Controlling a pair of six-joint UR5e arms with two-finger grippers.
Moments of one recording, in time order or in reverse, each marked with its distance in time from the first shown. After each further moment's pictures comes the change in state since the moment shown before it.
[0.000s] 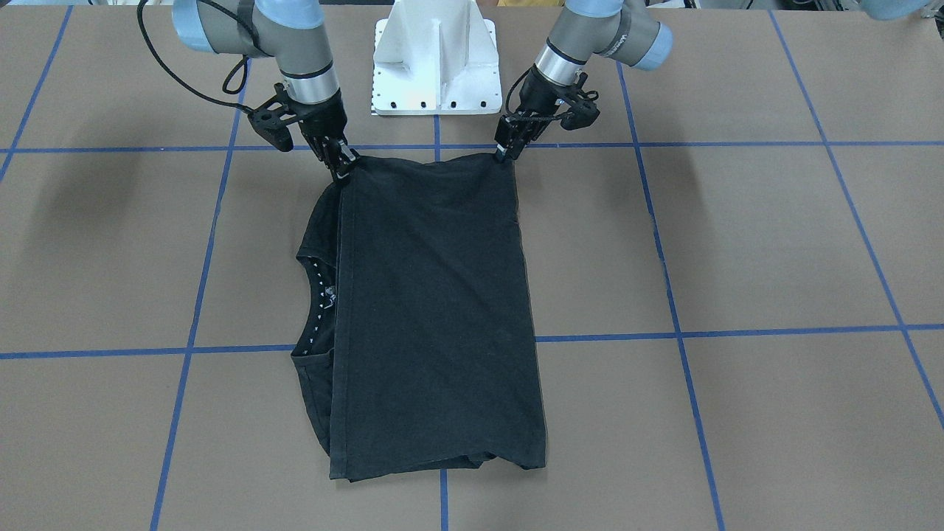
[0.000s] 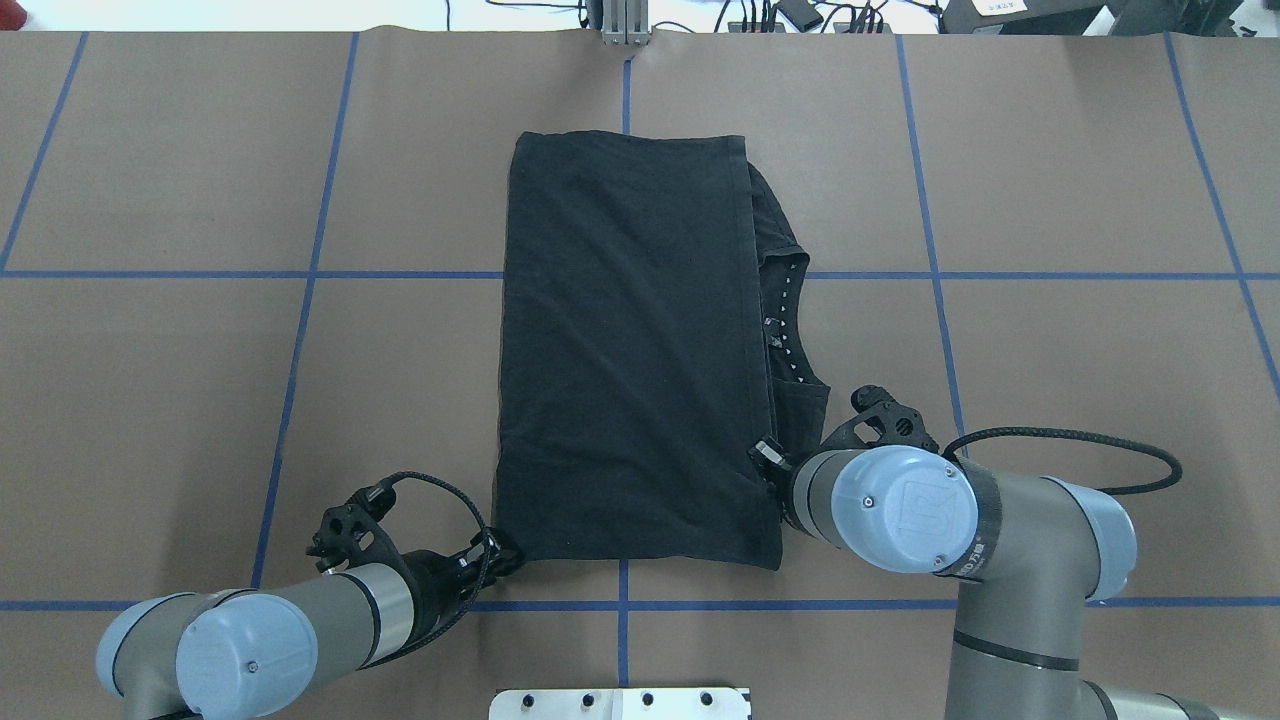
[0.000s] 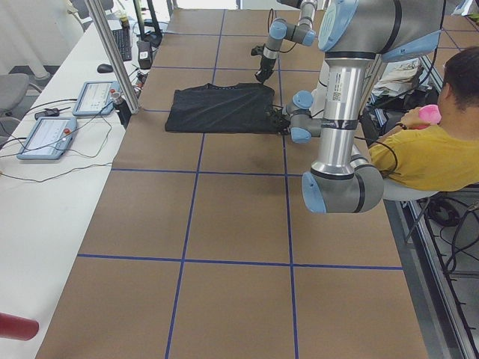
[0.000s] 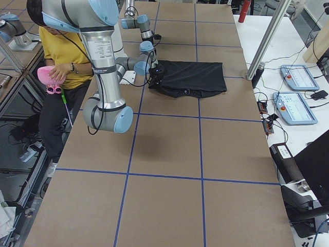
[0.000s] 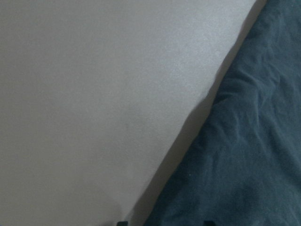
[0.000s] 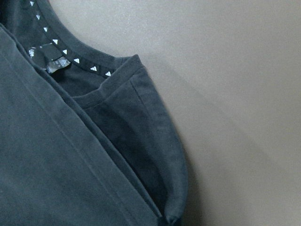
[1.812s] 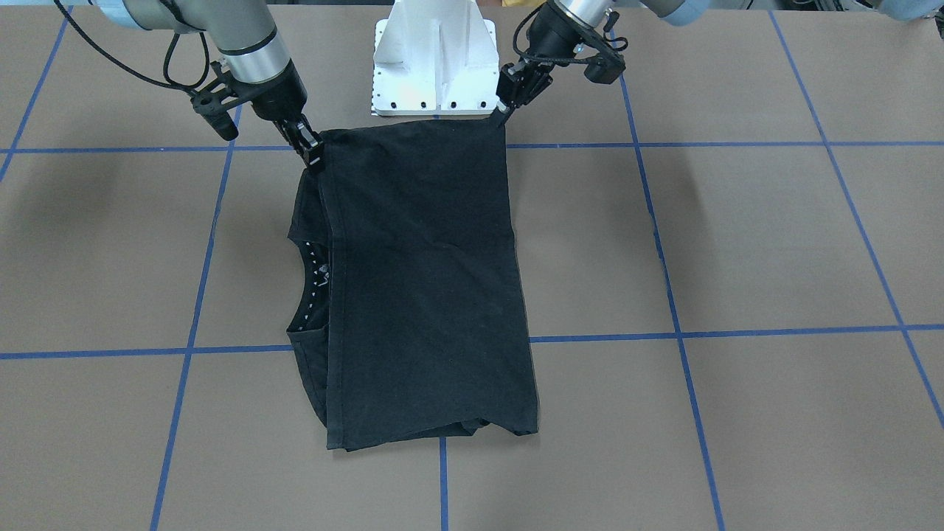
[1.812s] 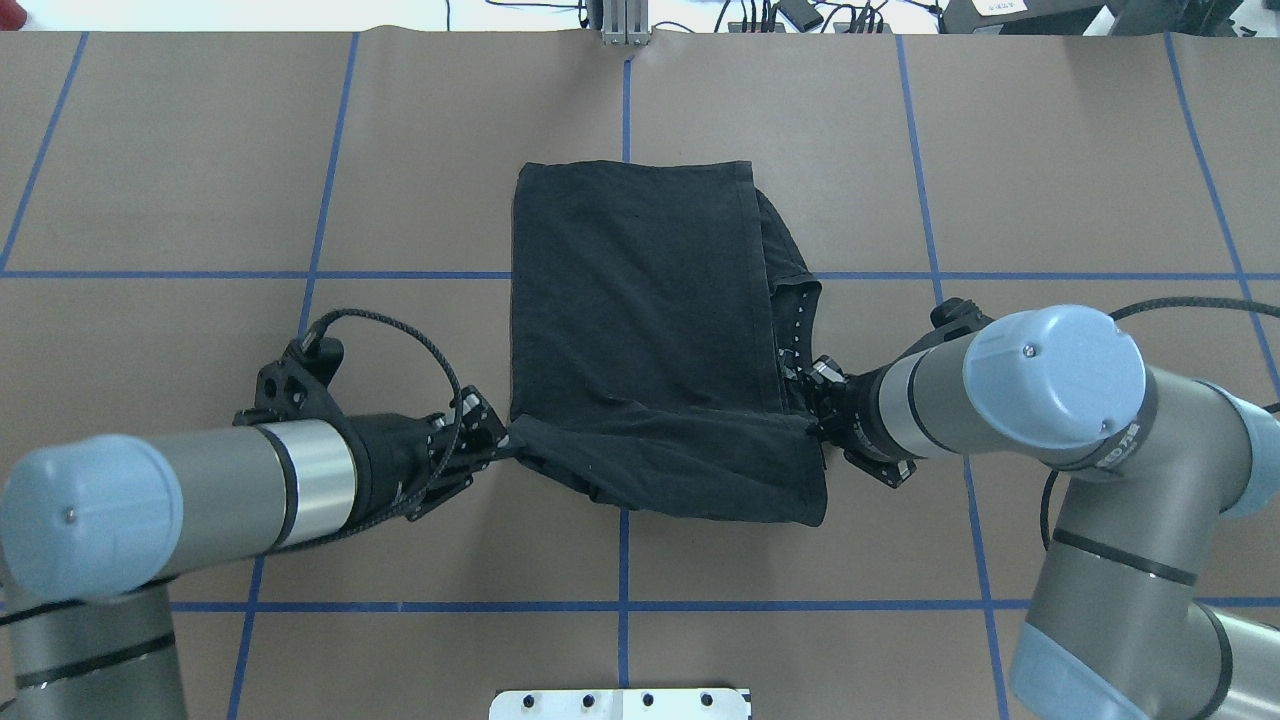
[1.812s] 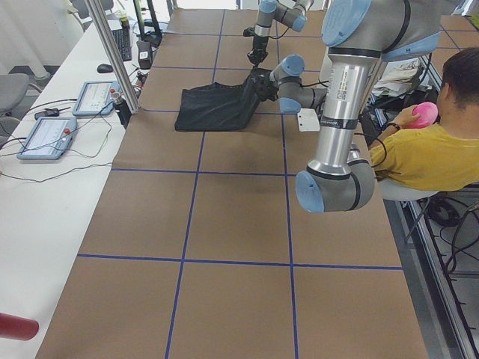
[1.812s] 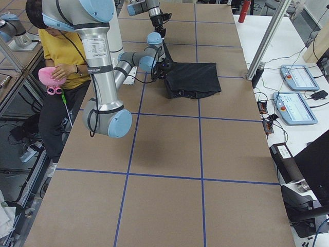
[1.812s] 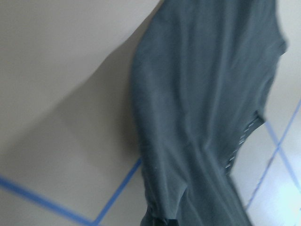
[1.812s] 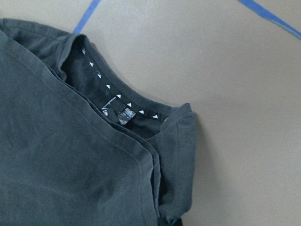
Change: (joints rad) left arm -0.287 -0.101 -0.211 0.145 -0.220 -0.001; right arm 0.240 -0.014 0.098 -0.002 0.274 -0.015
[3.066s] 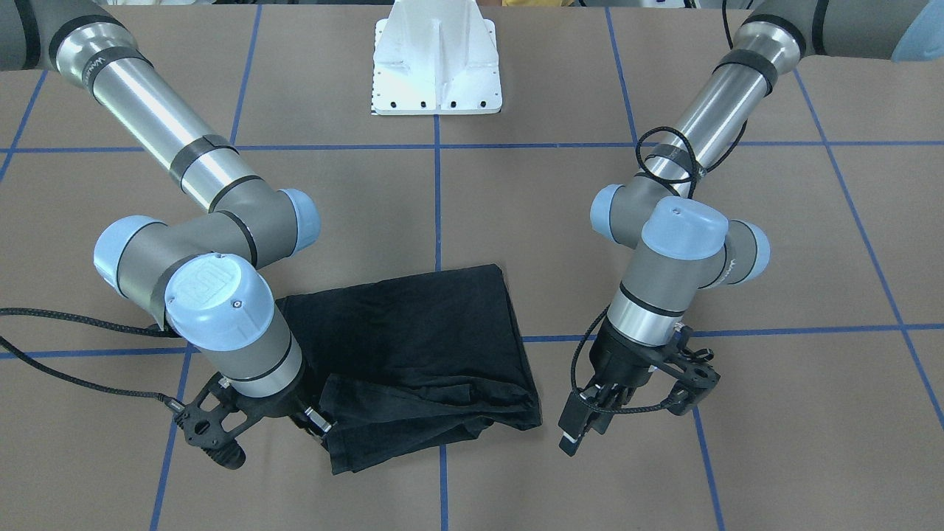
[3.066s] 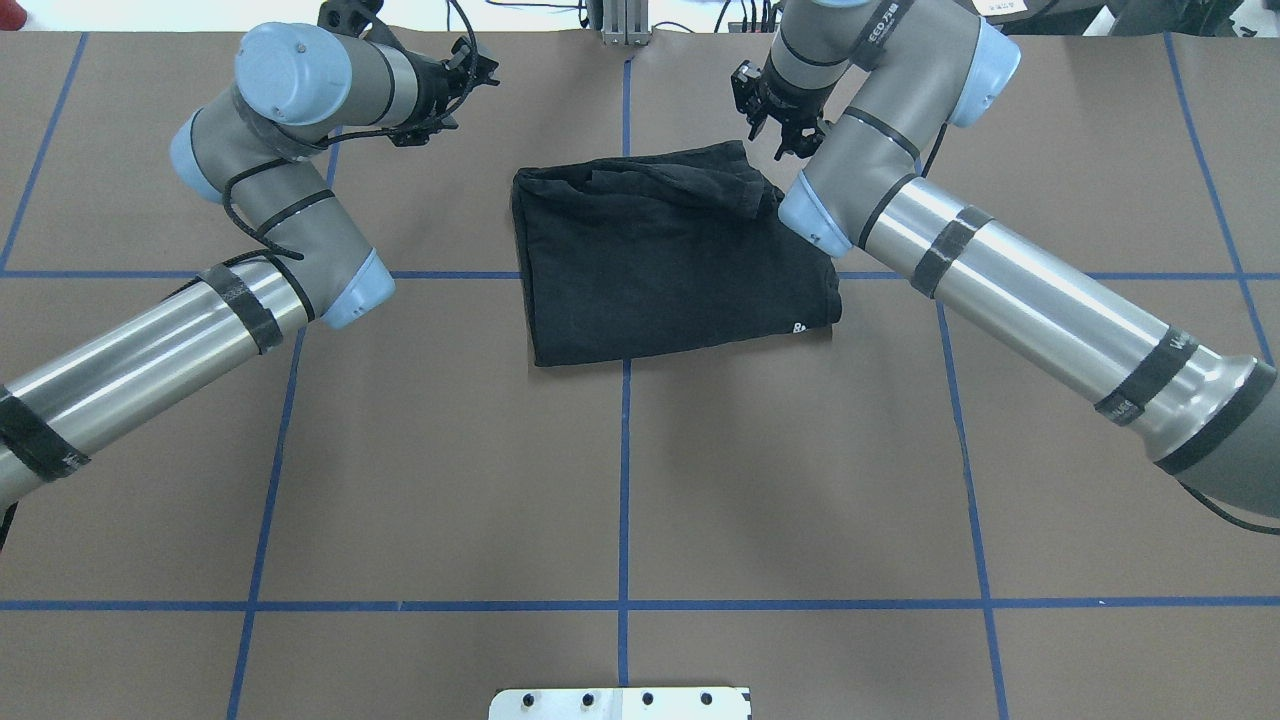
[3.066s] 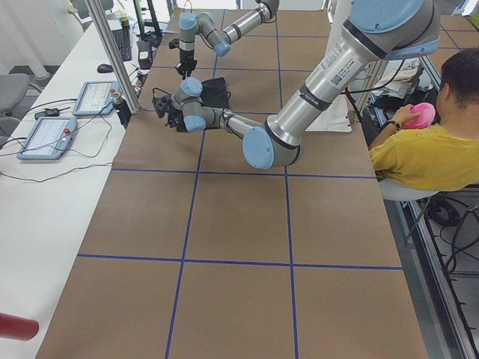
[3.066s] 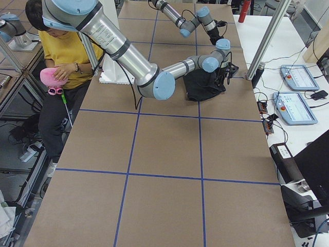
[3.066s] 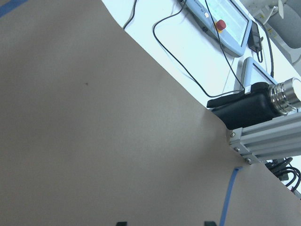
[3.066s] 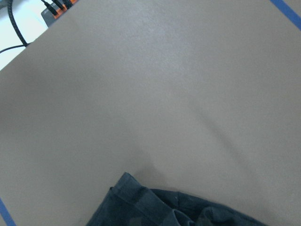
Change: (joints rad) left arm -0.447 -0.501 1.070 -0.400 -0.106 0.394; right arm 0.367 0.652 -1.107 0.251 0.171 -0.560
